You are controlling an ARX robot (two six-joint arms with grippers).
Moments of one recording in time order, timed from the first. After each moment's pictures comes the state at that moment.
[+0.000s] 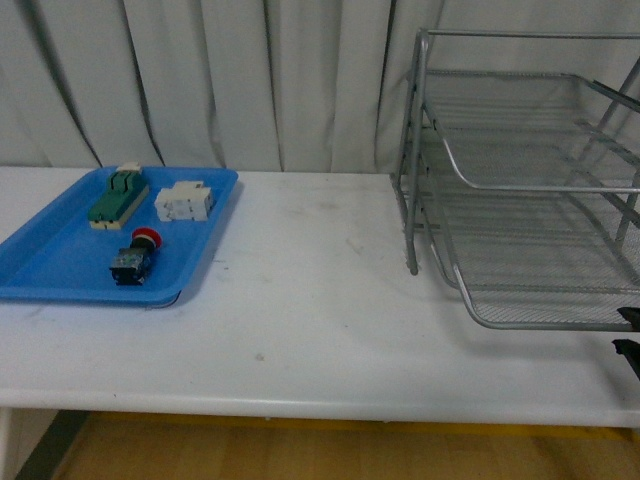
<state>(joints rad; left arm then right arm) 0.00 0.01 0.01 0.00 0.00 0.00 -0.12 2.16 0.47 1.31 -0.26 1.34</state>
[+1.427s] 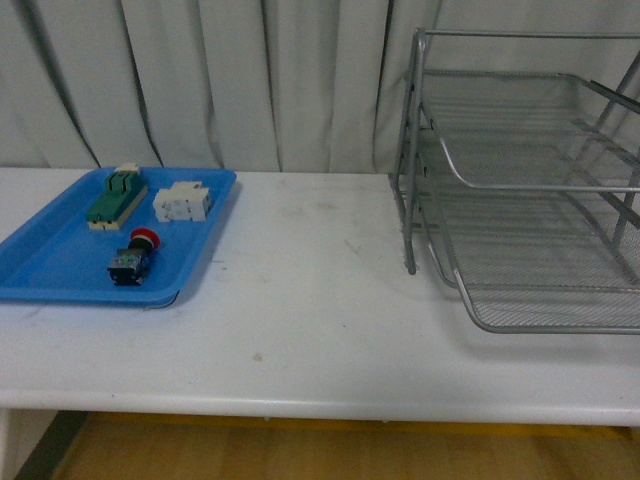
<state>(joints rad) 0.00 0.01 0.01 0.00 0.00 0.00 -0.27 1.08 0.19 1.02 -0.38 1.04</state>
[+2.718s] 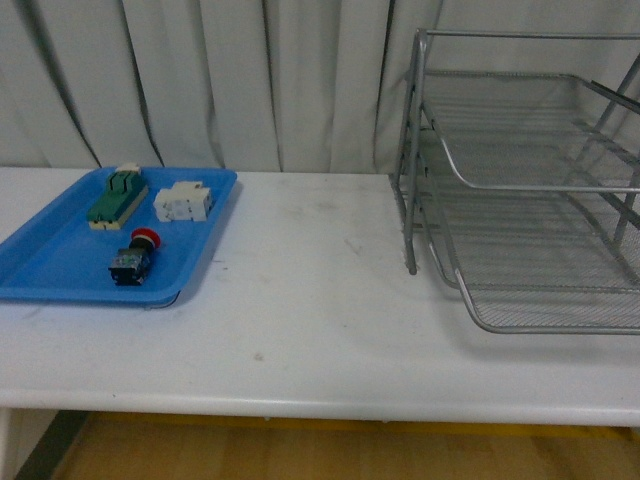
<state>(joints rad) 0.00 0.01 0.01 0.00 0.00 0.00 0.00 0.19 0.01 0.19 0.00 0.01</state>
